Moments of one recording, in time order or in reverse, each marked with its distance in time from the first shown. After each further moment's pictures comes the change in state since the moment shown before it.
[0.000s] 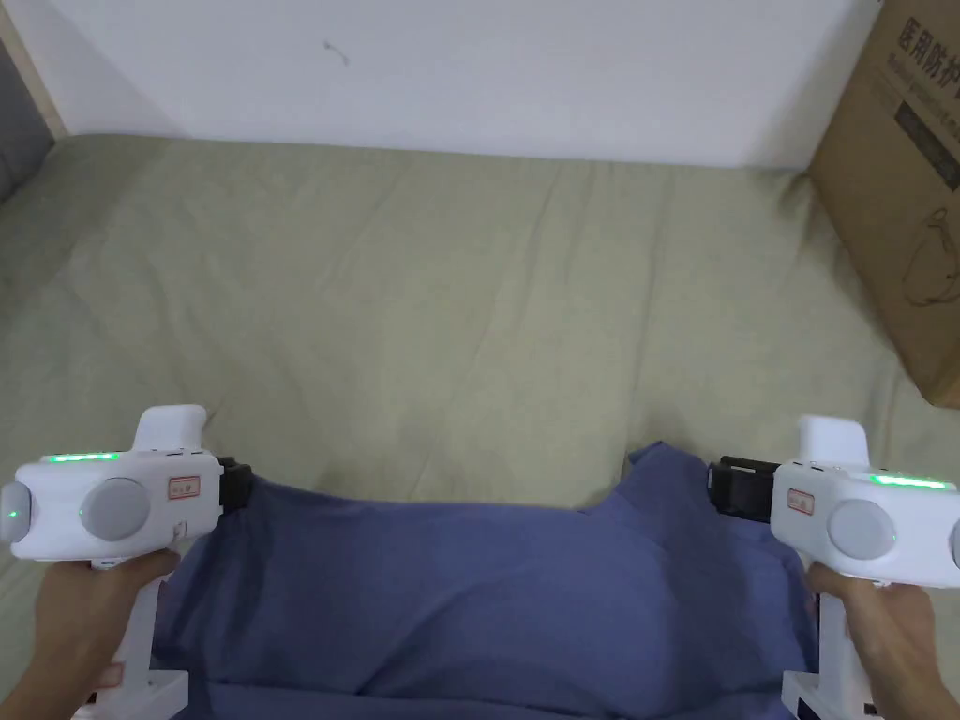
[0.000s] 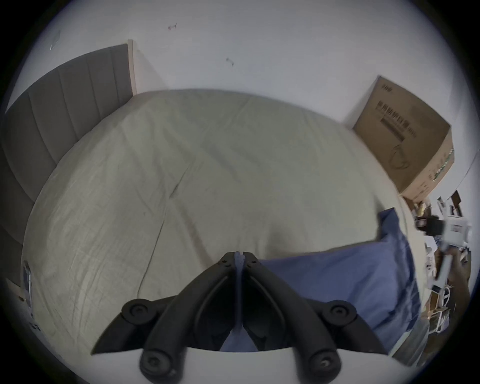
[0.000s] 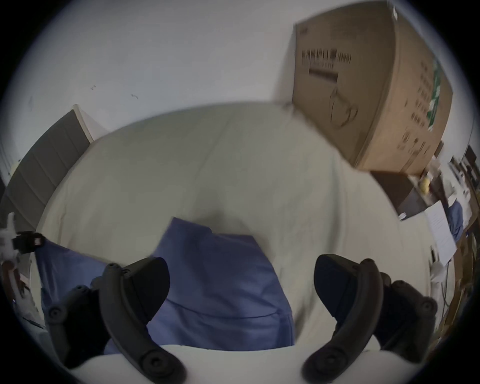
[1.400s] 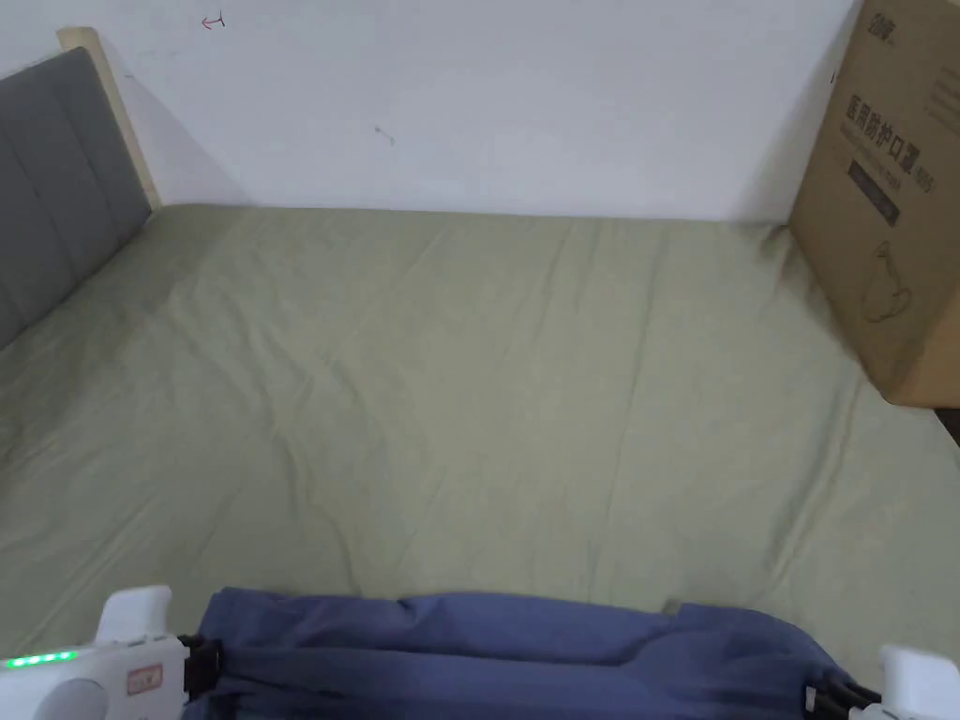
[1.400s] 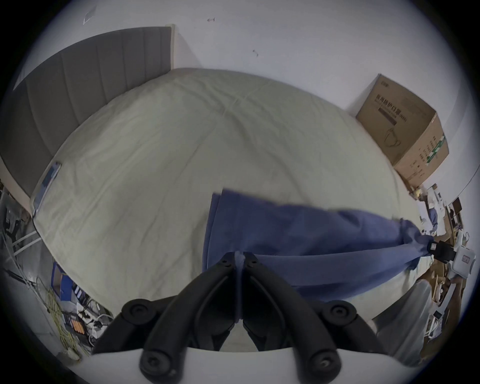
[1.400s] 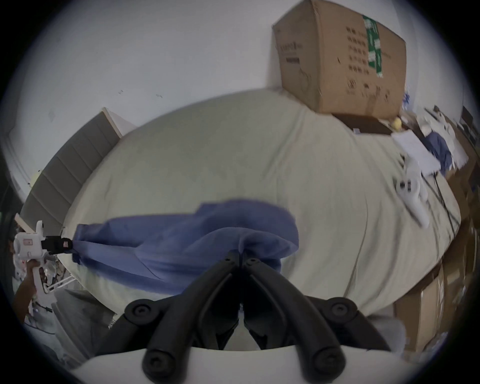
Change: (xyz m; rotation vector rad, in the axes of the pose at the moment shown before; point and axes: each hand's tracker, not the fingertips) left arm -0.057 -0.209 0.129 -0.081 0.082 0.091; right arm 0.033 -0.238 0.201 0.010 0.091 -0.077
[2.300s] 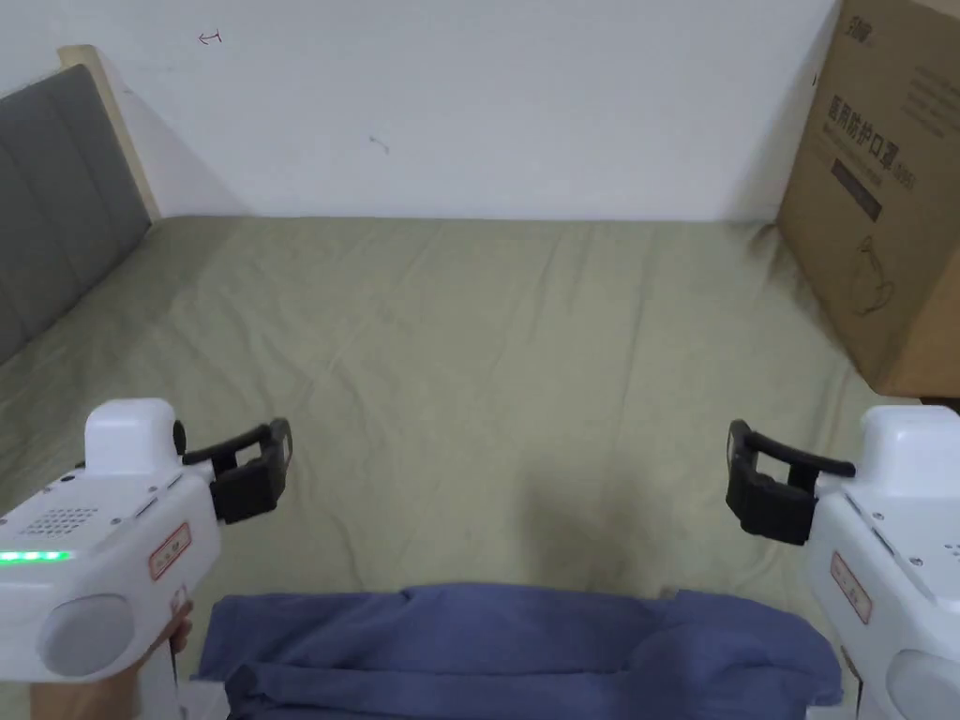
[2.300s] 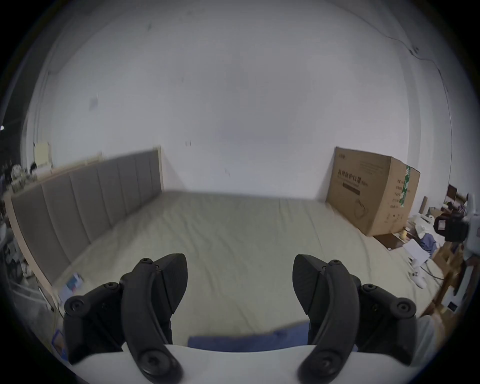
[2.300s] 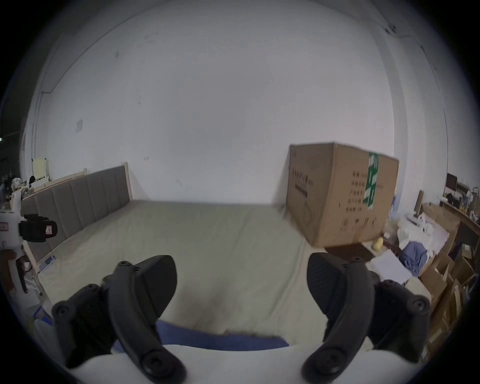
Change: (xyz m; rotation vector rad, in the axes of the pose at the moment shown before) left arm 0.107 0.075 0.147 0.686 -0.028 -0.170; right arm -0.116 0.105 0.129 0.660 -0.071 0.223
